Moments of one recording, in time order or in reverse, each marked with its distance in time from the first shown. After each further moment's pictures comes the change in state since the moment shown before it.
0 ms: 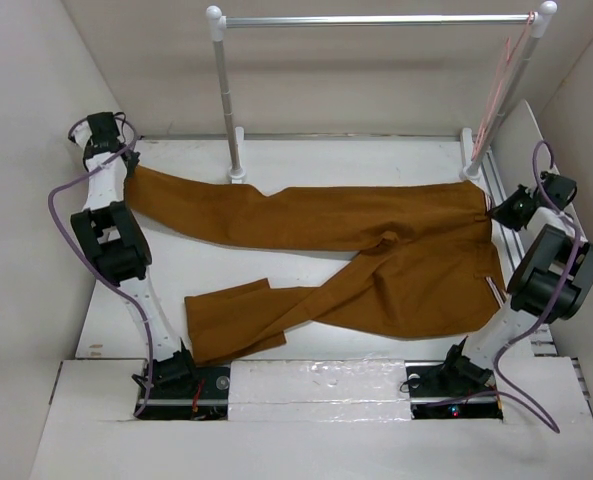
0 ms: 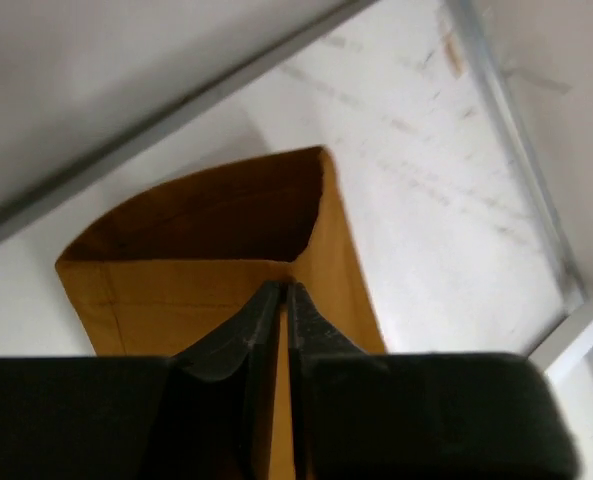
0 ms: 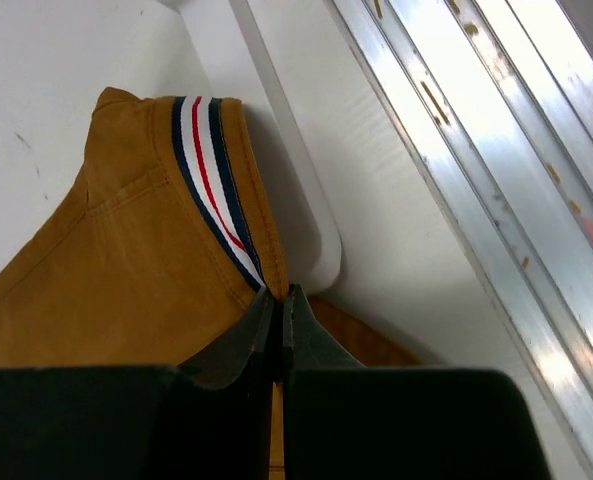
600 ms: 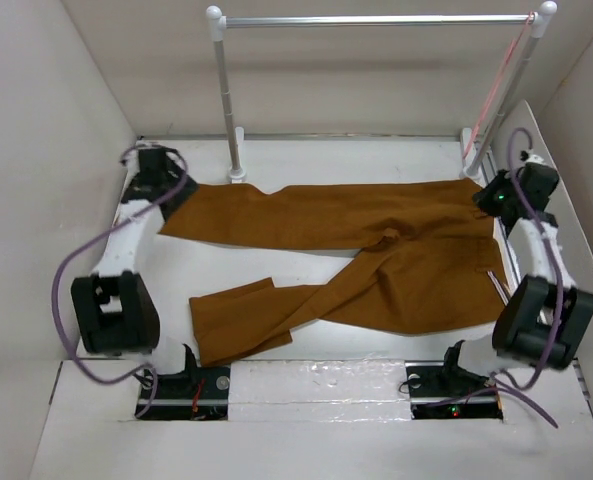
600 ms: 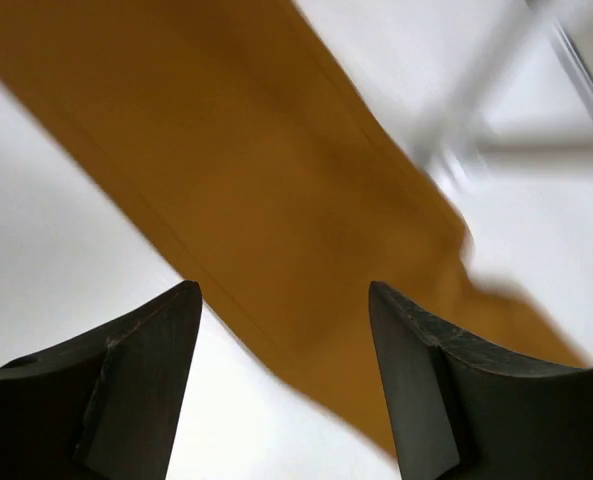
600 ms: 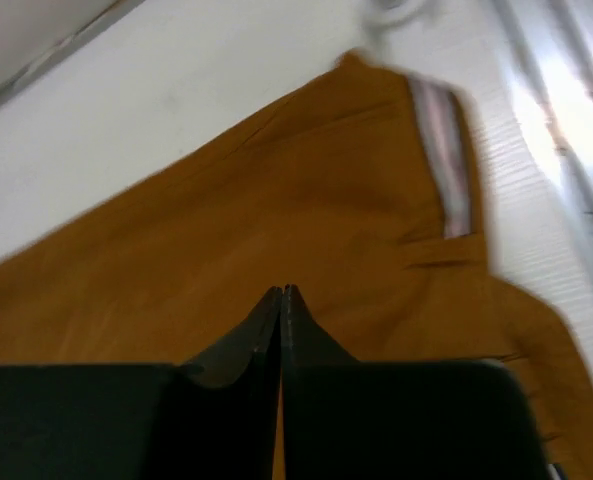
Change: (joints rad) left arm -0.209 -0.589 -0.627 0.054 0.021 0.016; right arm 0.162 -0.277 -0.046 -0.046 0.044 -0.029
